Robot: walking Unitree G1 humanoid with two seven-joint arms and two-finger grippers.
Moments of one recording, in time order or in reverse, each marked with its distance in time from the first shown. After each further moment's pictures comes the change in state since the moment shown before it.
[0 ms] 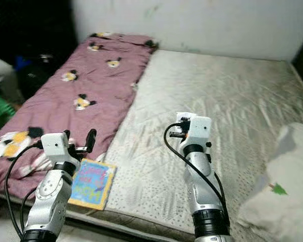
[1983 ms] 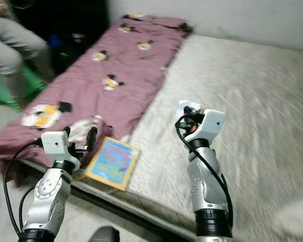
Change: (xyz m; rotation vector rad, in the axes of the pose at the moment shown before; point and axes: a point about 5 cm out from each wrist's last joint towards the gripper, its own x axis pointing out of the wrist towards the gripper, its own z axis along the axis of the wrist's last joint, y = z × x) left arm 0.002 0.001 0.006 0.041 -0.036 -0.032; right arm -0.001 -0.003 0.027 0.211 -0.123 0.075
